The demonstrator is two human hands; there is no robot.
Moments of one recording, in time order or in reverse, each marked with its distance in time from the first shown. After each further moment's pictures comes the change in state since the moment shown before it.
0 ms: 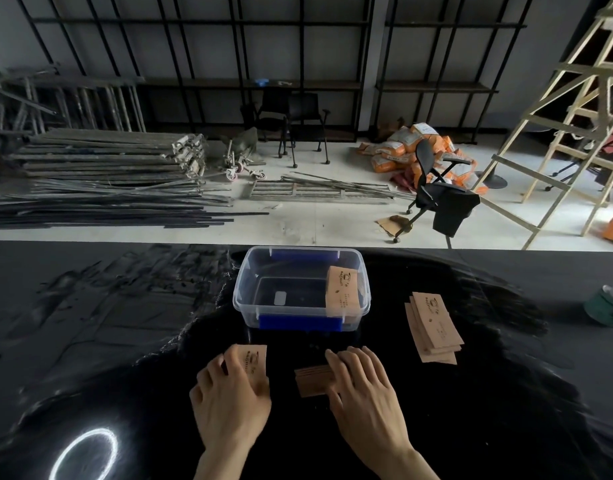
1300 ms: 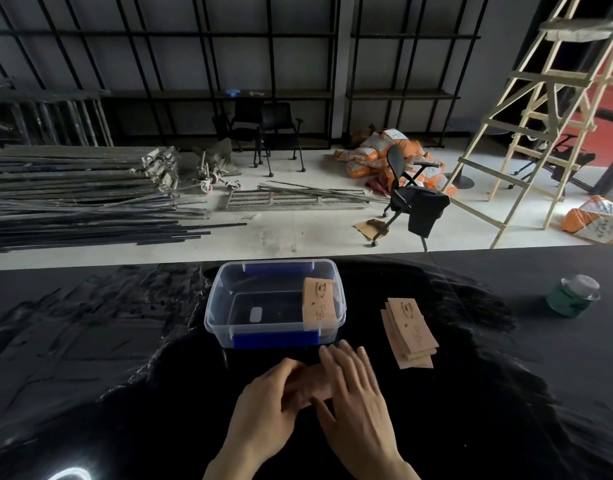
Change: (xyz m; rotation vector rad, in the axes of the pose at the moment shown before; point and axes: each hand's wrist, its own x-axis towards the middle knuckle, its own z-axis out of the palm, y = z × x) left_hand 0.002 0.055 -0.005 -0.402 -0.392 0.532; right_hand 0.002 0.006 -0.004 0.145 0.117 0.118
